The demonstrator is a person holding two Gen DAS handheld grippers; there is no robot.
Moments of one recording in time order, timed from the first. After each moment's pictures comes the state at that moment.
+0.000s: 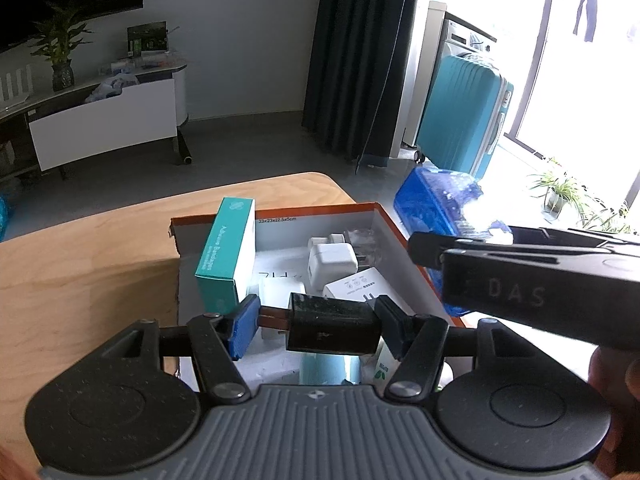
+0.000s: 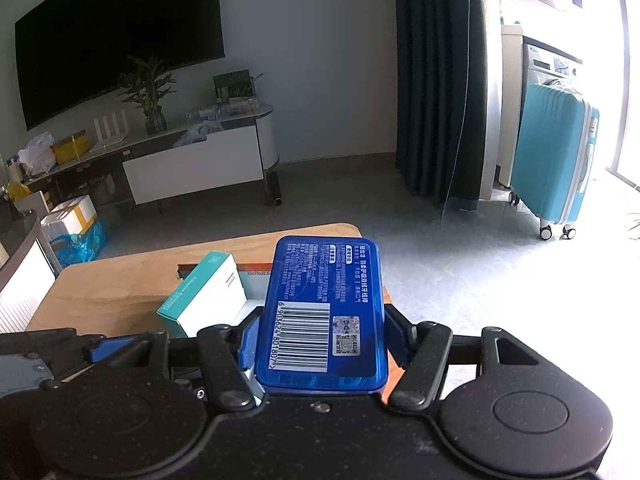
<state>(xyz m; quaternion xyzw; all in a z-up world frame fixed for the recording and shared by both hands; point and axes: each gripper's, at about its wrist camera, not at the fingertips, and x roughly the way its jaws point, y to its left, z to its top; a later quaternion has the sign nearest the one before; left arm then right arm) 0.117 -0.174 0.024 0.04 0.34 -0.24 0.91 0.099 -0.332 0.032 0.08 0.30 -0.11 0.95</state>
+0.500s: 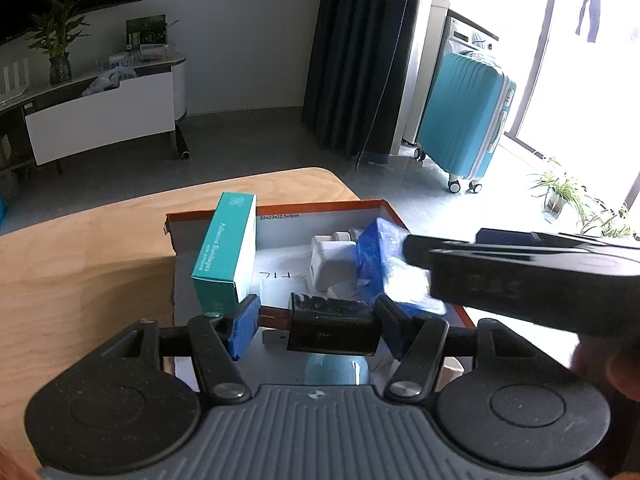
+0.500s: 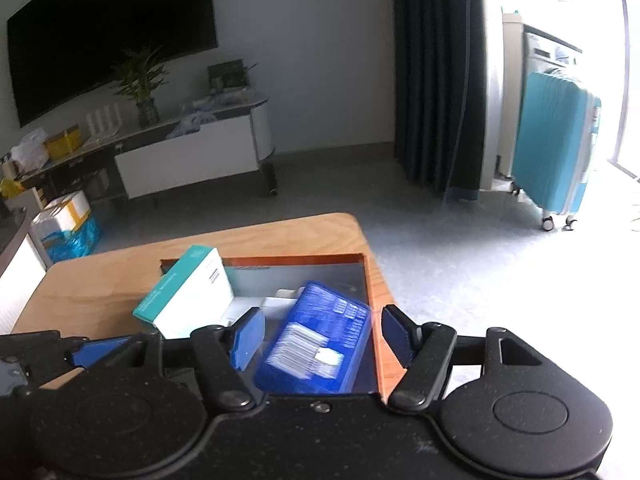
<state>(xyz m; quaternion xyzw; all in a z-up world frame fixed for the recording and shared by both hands) 0.129 -0.176 0.016 0.03 0.35 -0.25 0.90 0.111 -0.347 0.018 0.09 0.30 -0.12 0.94</state>
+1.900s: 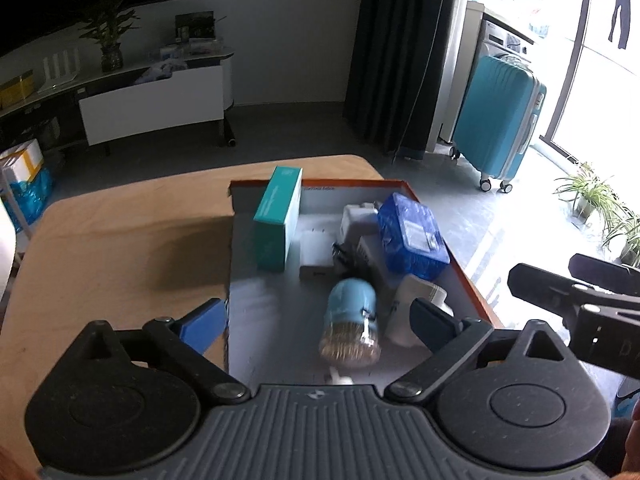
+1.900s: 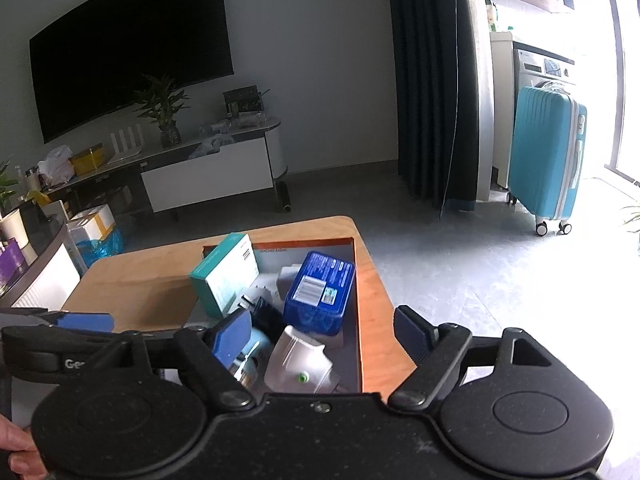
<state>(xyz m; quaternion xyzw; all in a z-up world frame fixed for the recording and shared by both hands) 0.067 -0.149 0.036 0.03 0.36 -0.18 0.91 0.005 -0.331 0.048 0.09 0.28 -0.09 0.95</state>
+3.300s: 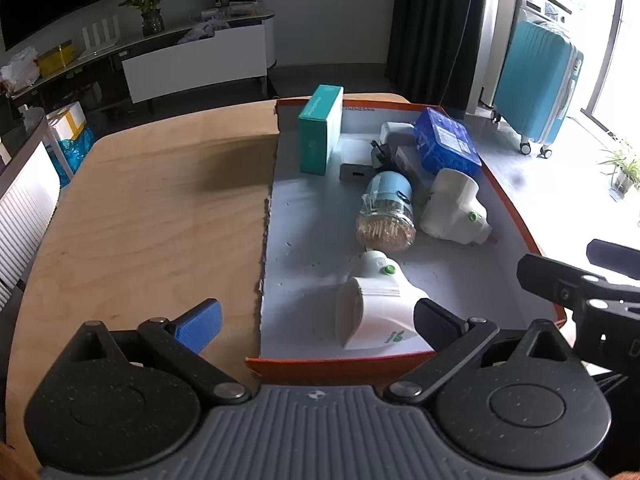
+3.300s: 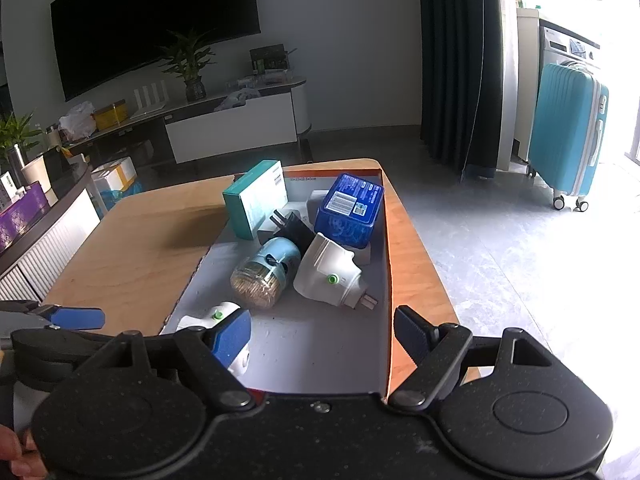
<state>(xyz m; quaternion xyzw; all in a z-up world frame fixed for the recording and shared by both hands) 0.012 -0.138 0.004 0.05 0.41 -0.11 0.91 -0.033 -0.306 0.018 0.08 0.33 -0.05 0.94</state>
